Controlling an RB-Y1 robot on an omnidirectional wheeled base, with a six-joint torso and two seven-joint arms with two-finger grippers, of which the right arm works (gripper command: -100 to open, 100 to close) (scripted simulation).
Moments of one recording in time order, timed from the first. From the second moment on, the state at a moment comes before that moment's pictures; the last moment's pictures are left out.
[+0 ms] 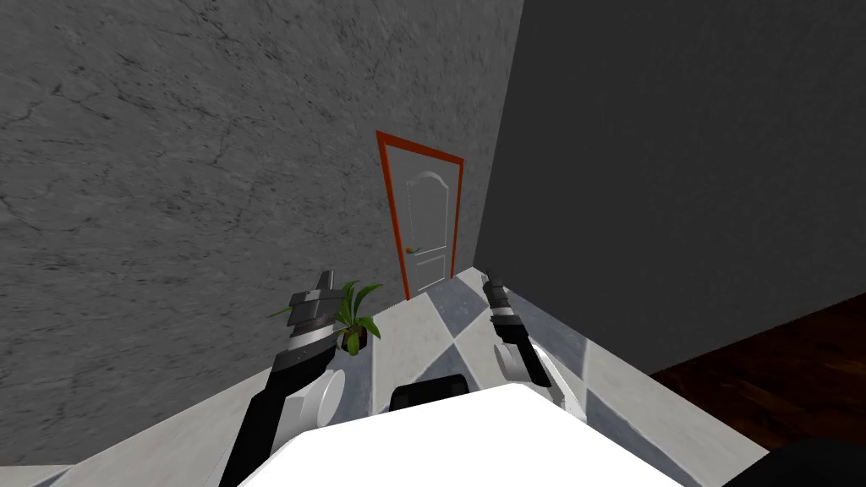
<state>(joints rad) 0.44 -0.04 -0.05 -2.06 0.09 -0.38 0.04</state>
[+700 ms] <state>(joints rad) 0.36 -0.08 -0.05 -1.88 0.06 -0.42 0.03</state>
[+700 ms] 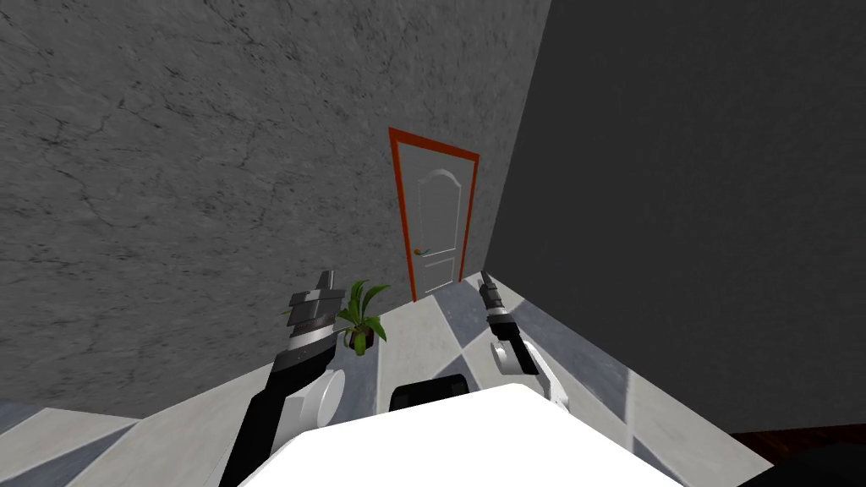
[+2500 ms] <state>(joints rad) 0.16 -0.16 -0.06 -1.42 -0.02 -0.51 0.00</state>
